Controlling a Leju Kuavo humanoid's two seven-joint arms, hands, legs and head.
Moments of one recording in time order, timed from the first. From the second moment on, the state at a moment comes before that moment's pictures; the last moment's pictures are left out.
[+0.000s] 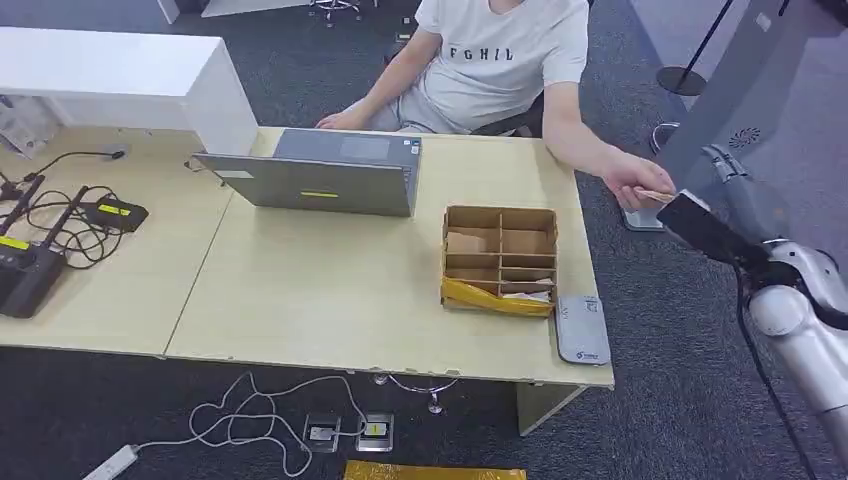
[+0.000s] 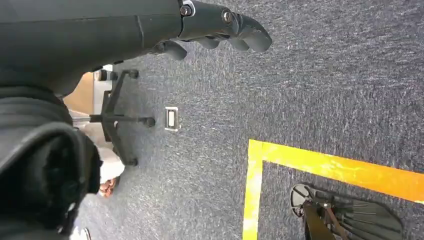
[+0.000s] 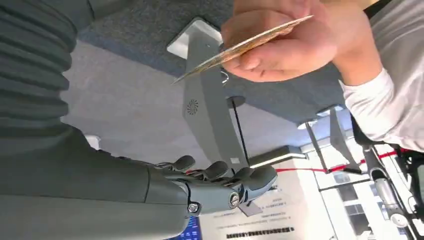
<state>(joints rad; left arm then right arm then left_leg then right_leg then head) -0.17 0.22 -1.38 -0.17 1.29 0.16 0.07 -0.66 -0.69 0.52 -1.14 0.42 -0.12 -0.06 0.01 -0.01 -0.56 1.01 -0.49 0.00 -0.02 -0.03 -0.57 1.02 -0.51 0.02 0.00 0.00</state>
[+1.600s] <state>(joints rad) -0.17 0.22 -1.39 -0.17 1.30 0.15 0.08 -0.58 -0.63 0.56 -1.01 0.35 -0.17 -0.06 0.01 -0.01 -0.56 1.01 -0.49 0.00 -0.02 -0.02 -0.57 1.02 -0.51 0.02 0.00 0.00</state>
